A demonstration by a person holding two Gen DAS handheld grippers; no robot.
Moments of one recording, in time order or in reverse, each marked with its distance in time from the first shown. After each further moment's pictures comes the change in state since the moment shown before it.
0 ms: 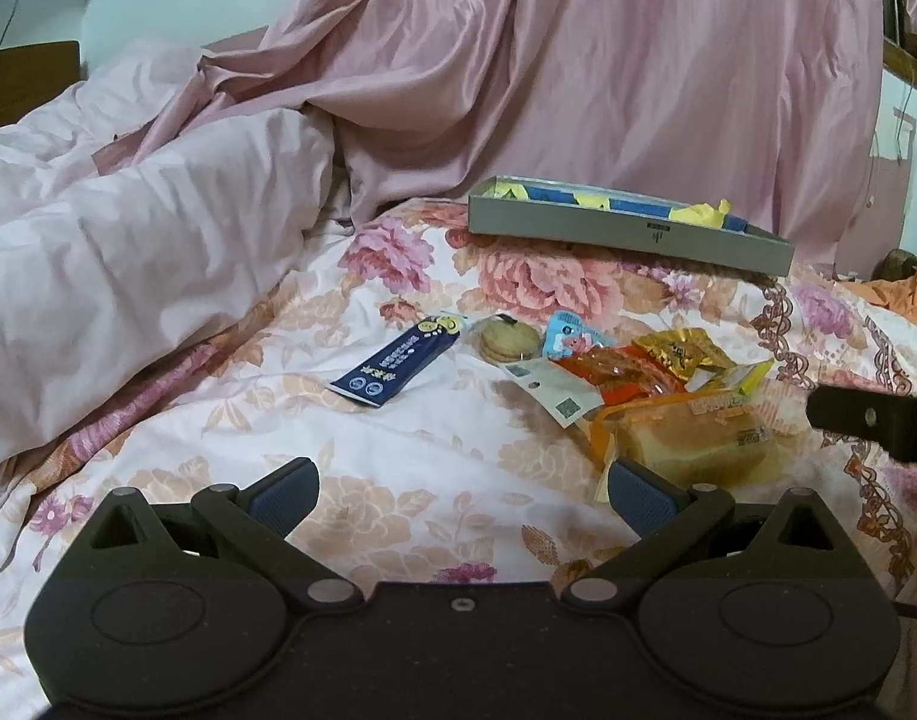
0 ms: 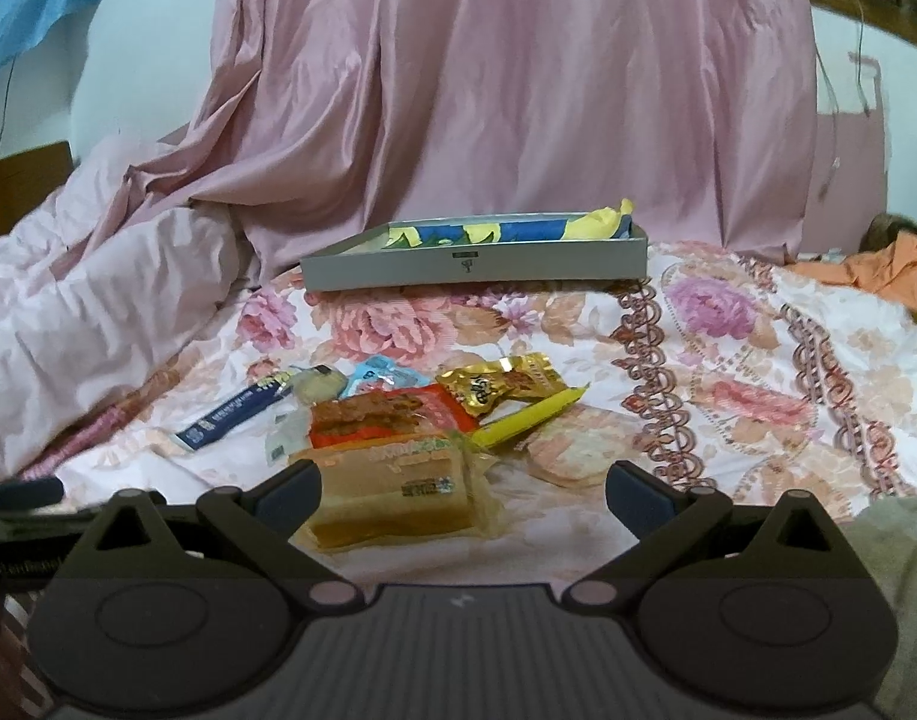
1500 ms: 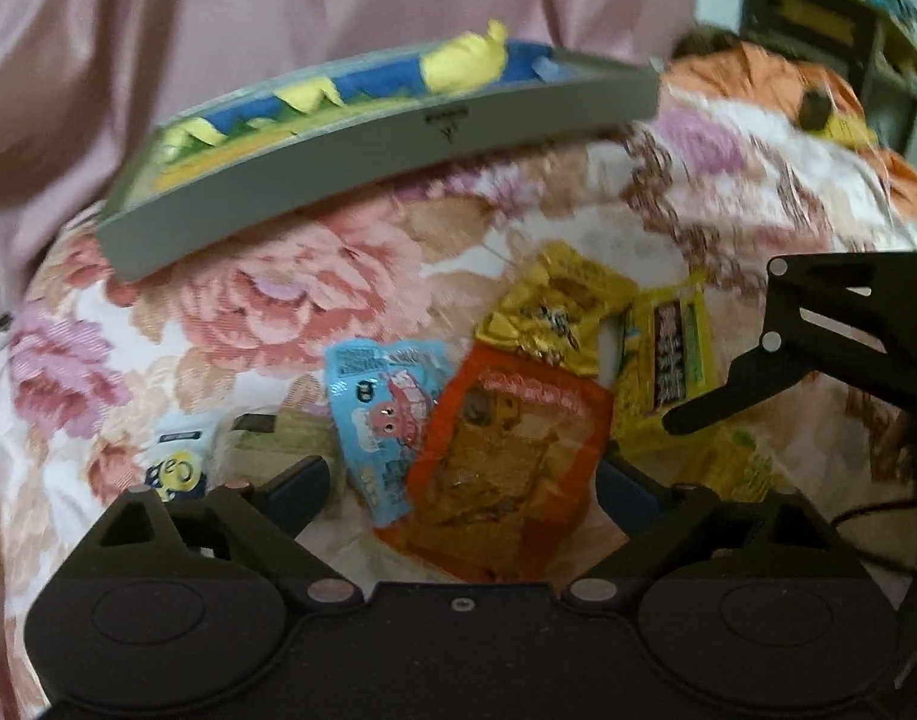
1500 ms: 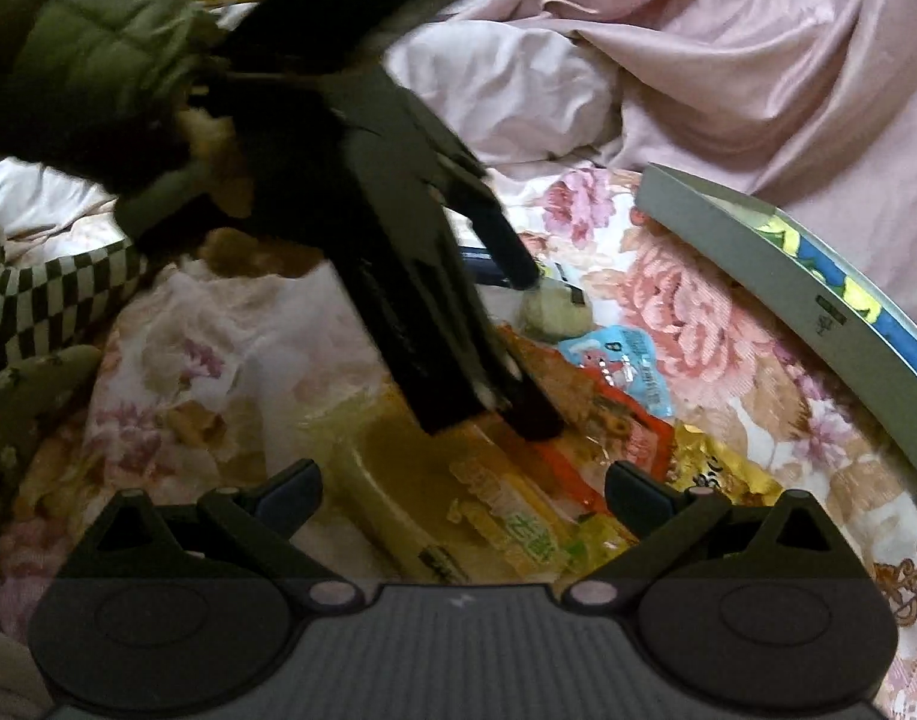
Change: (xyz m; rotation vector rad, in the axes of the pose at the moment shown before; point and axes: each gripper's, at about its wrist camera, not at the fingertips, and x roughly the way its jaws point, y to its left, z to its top) left arm 0.195 -0.071 0.096 0.500 0.326 -0.447; right arm 0.115 0.011 0.025 -0.806 0.219 0.584
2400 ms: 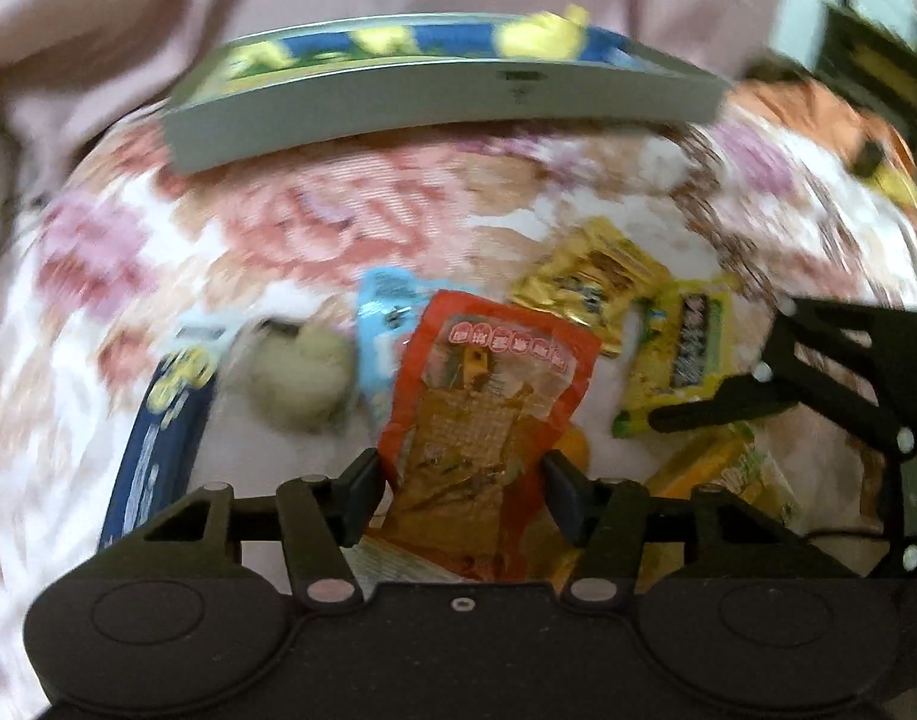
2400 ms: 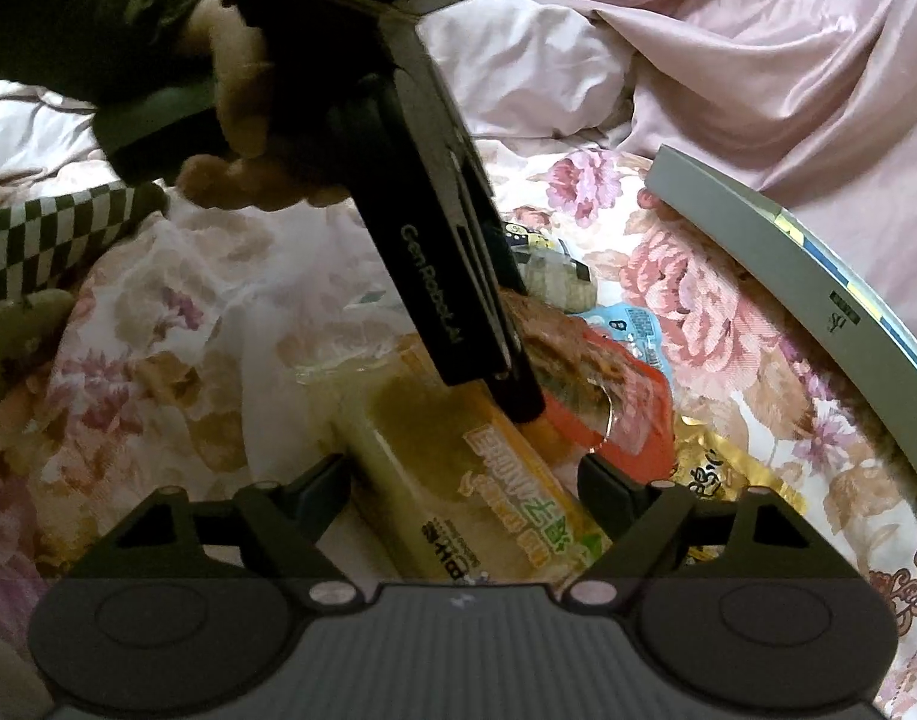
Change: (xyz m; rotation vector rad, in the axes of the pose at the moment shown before) left arm -0.012 0.006 -0.022 -0.264 0.020 0.040; right arm 0.014 0.006 -0.004 -0.058 0.034 -0.062
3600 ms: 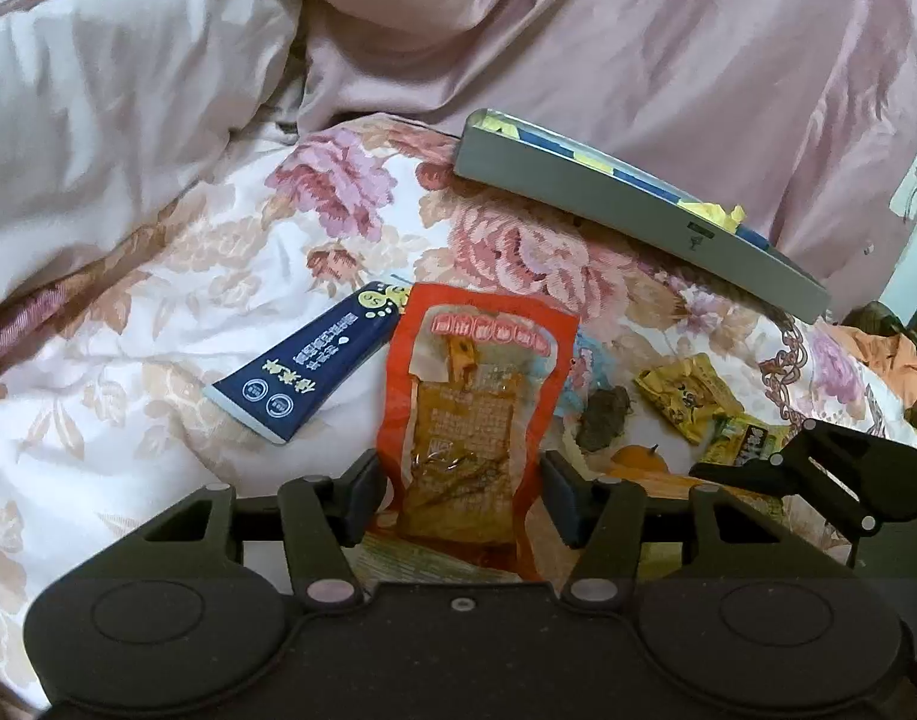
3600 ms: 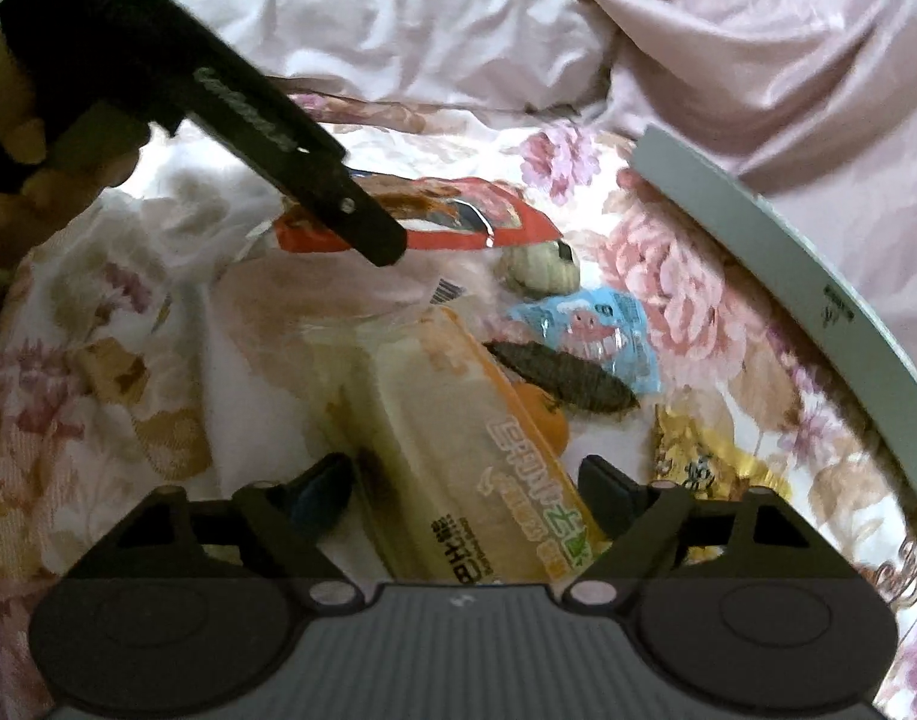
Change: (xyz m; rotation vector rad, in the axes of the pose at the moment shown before) left arm -0.054 0.032 -0.088 -0.406 -0.308 0.119; right arm 0.019 0.019 0.004 -0.040 0.040 -0.124
